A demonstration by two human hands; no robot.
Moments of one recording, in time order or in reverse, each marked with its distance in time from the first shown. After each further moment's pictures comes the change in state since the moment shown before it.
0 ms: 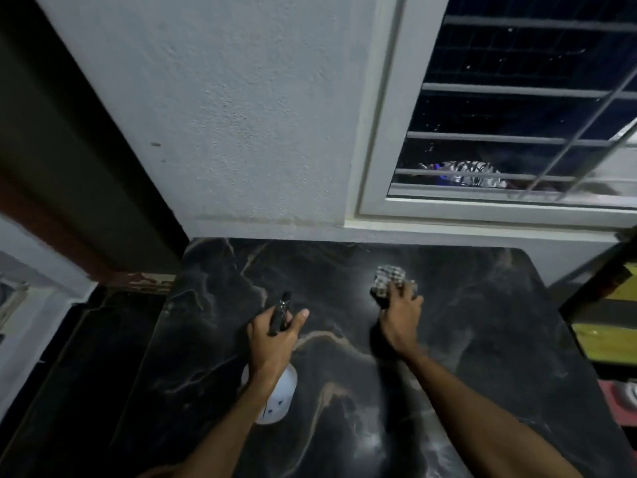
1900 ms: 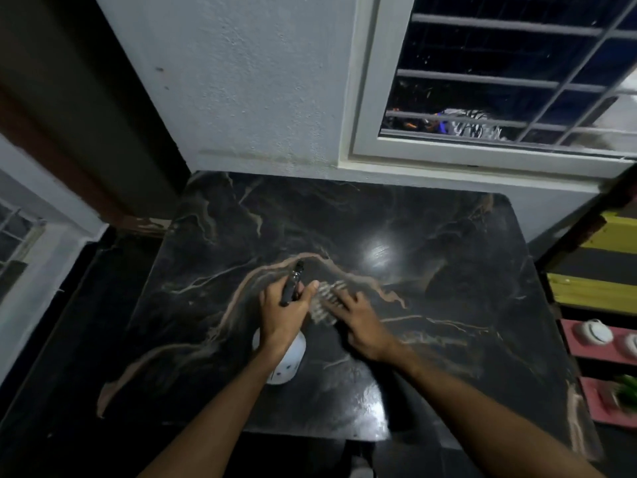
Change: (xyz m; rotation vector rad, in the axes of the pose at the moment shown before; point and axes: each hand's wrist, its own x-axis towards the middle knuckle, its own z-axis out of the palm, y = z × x) left_hand -0.126 -0.016 0.009 -0.016 -0.021 0.035; right_hand -0.176 0.031 -0.019 -0.058 -0.362 -0.750
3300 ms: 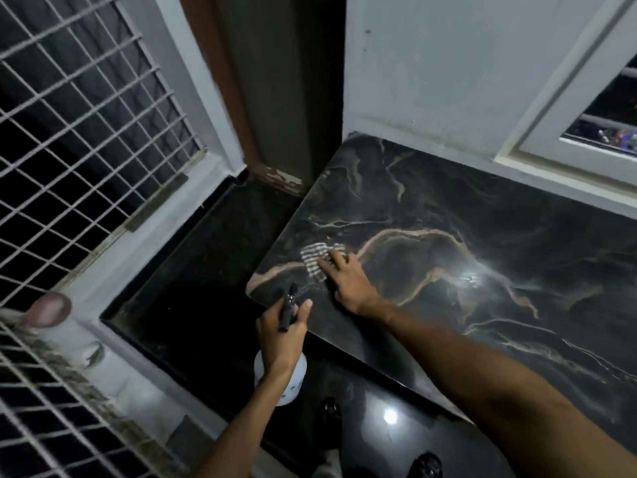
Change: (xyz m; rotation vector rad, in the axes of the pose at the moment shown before) left_hand -0.143 -0.111 -0.186 0.094 0.474 -0.275; right_hand 0.105 -0.215 0.086 -0.048 -0.106 -0.316
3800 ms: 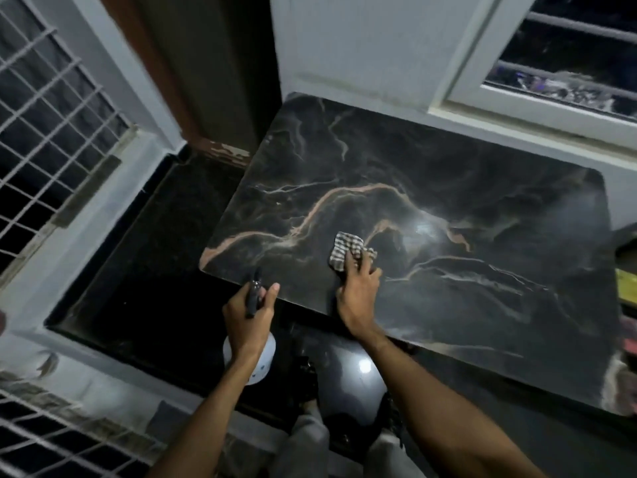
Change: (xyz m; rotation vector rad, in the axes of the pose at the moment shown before) left_hand -0.036 -0.016 0.000 -0.026 -0.093 0.054; right_hand -0.138 -0.017 0.007 0.178 0.219 0.718
